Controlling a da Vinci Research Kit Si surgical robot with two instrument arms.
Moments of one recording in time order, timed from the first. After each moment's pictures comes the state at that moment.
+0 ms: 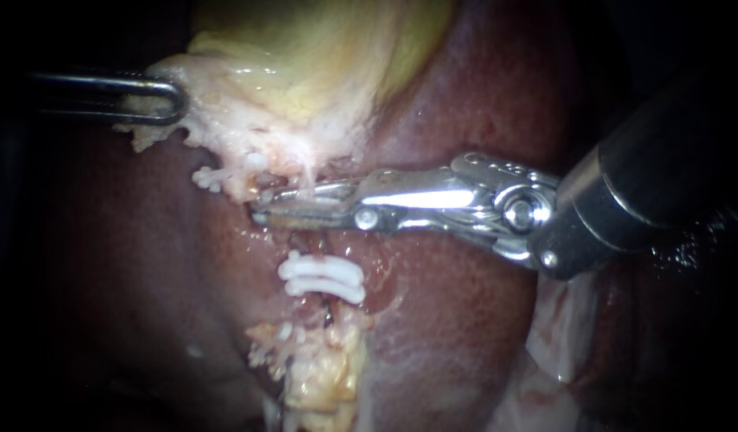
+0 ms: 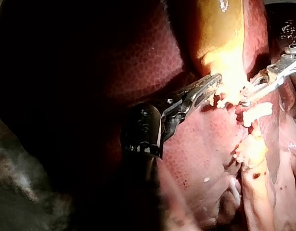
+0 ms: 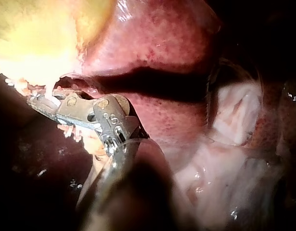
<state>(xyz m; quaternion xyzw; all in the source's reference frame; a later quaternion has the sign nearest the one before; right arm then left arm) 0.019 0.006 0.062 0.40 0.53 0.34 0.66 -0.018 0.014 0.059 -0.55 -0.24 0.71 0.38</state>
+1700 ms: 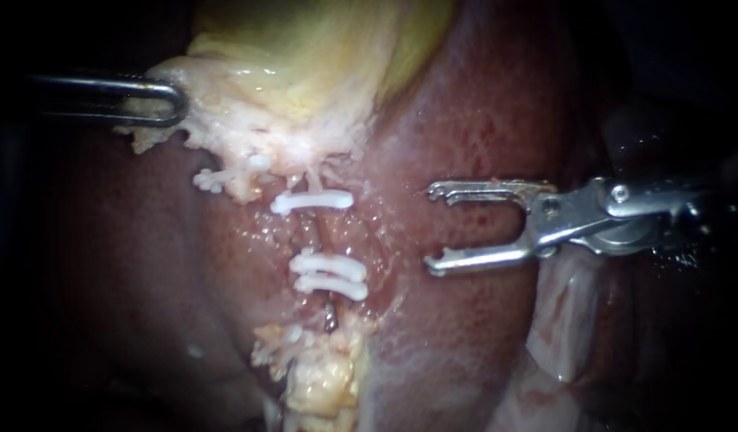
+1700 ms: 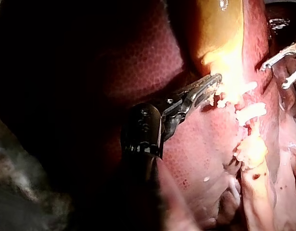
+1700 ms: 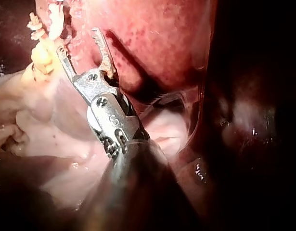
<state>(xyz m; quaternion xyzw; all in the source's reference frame) 0.005 0.004 0.063 0.21 0.57 0.12 0.78 -0.019 0.013 0.059 -0.55 -0.24 0.71 0.38</state>
